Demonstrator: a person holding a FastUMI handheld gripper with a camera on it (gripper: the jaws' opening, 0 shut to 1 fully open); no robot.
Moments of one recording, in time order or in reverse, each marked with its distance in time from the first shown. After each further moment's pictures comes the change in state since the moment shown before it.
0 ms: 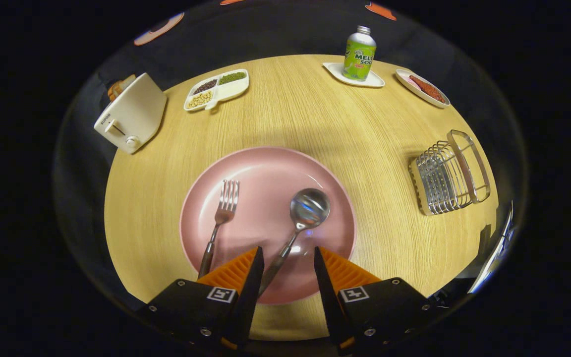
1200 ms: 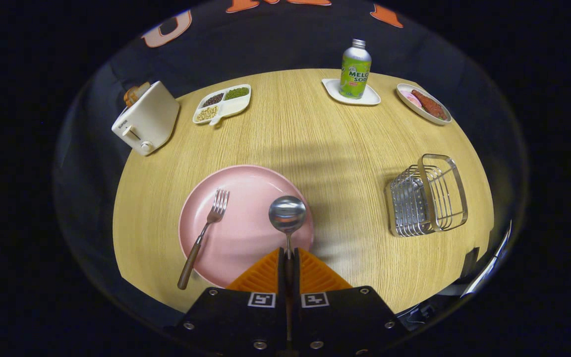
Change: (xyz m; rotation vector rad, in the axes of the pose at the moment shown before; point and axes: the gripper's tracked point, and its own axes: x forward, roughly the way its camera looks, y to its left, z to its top) arm -0.042 -0.049 0.023 -0.066 -0.094 0.082
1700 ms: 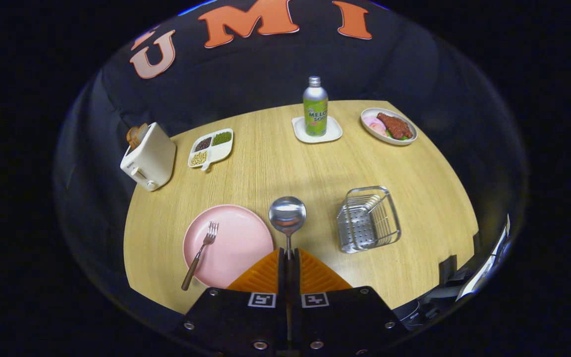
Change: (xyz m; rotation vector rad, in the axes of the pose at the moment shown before) arm -0.082 -0.077 0.048 0.071 -0.199 -0.037
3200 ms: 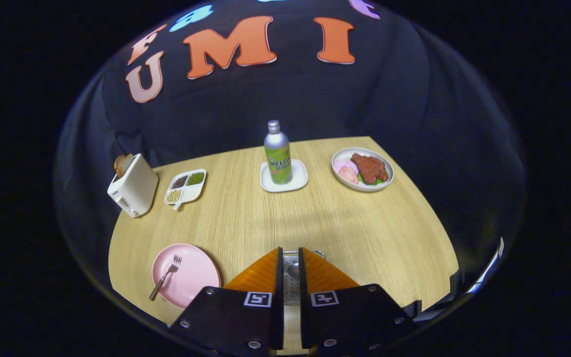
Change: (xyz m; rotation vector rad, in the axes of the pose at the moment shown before) arm 0.010 -0.073 0.092 -0.043 -0.271 -0.016
